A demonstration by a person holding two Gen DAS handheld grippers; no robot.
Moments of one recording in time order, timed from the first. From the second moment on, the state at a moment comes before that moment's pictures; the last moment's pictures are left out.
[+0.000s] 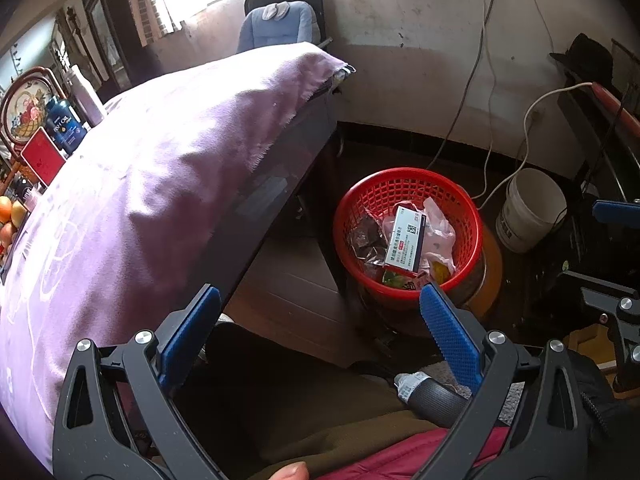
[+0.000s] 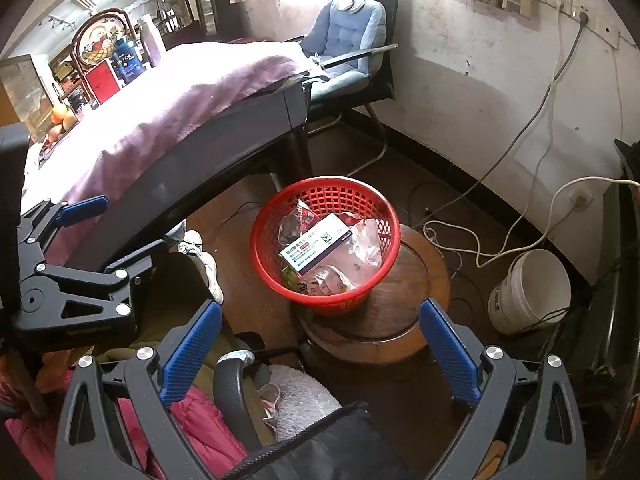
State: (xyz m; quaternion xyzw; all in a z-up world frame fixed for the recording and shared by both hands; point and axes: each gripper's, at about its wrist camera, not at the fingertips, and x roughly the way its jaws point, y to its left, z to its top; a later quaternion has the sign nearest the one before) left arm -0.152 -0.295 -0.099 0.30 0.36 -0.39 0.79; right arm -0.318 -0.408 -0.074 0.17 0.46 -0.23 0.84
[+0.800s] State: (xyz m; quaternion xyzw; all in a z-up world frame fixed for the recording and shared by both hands) left arm -0.135 -0.339 -0.152 0.31 0.42 -0.42 0.74; right arm -0.325 -0.461 -0.126 0.25 0.40 -0.34 0.81
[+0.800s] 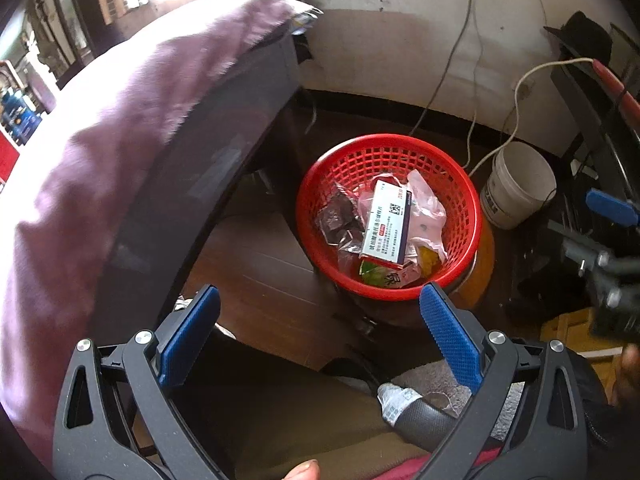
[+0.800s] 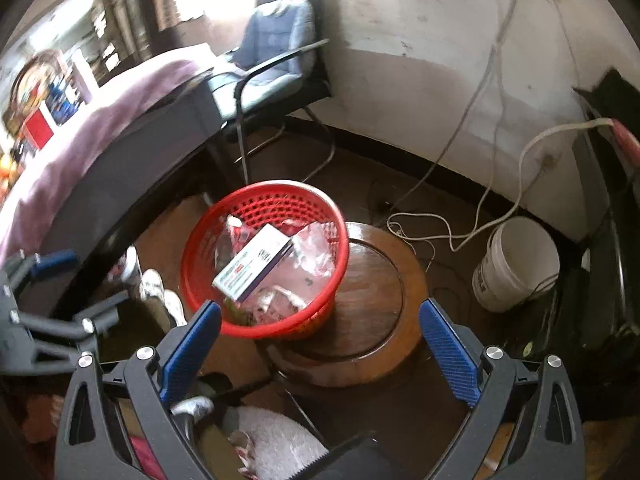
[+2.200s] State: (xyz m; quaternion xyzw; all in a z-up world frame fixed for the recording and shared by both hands) left arm -0.137 -0.306 -0.121 0.27 0.38 -0.46 0.76; right arm -0.332 -0.404 -0.117 0.23 0.42 -0.35 0.81
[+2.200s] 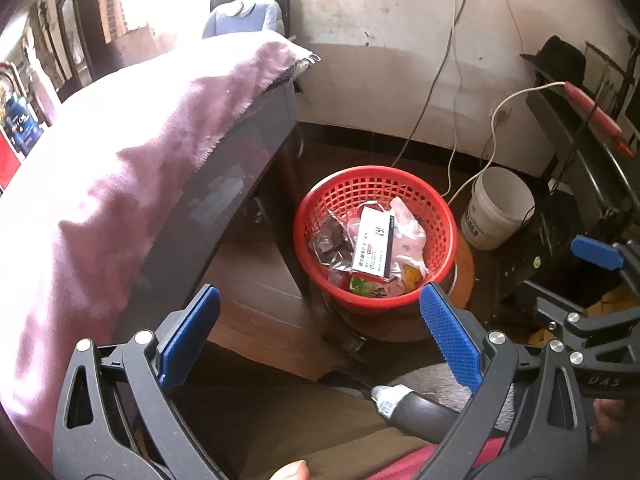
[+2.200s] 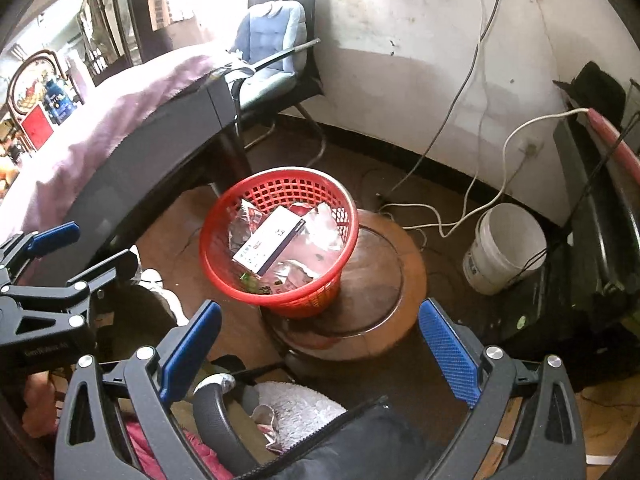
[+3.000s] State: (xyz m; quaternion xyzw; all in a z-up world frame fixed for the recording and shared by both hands) left arm -0.152 -0.309 -0.117 0.29 0.36 -0.45 0.76; right arm -0.331 -0.400 -0.123 0.23 0.42 -0.34 0.81
